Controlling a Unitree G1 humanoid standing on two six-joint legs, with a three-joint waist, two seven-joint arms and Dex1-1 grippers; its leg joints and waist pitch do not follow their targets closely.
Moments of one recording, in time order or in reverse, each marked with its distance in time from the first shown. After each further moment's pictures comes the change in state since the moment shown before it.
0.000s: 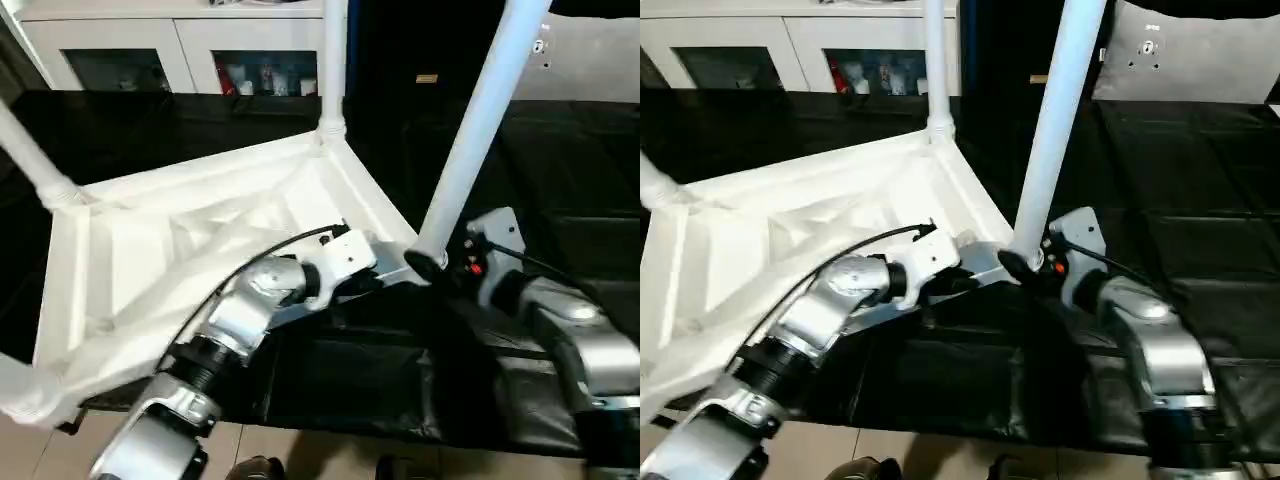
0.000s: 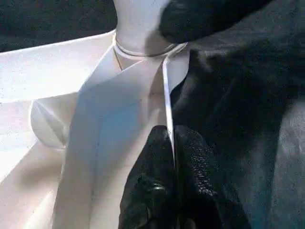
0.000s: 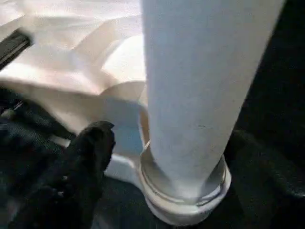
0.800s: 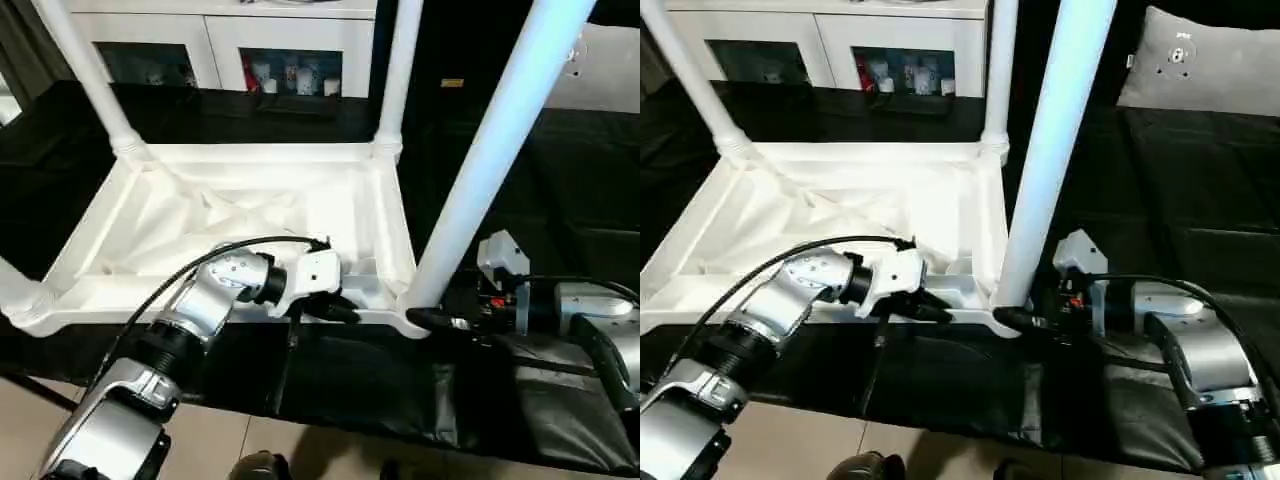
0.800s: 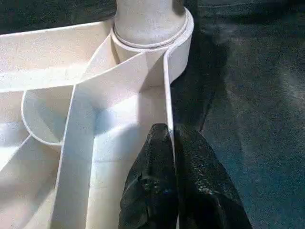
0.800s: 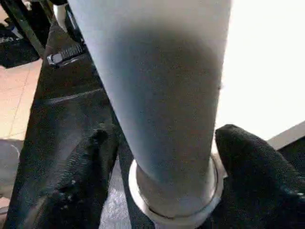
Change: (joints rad) left arm -0.036 0.147 -0.039 0.086 -0.084 -0.225 -0.377; right arm -0.003 -0.196 0.084 0.078 0.099 -0.119 0.476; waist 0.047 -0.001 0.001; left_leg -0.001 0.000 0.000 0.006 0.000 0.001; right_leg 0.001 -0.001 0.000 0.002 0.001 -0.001
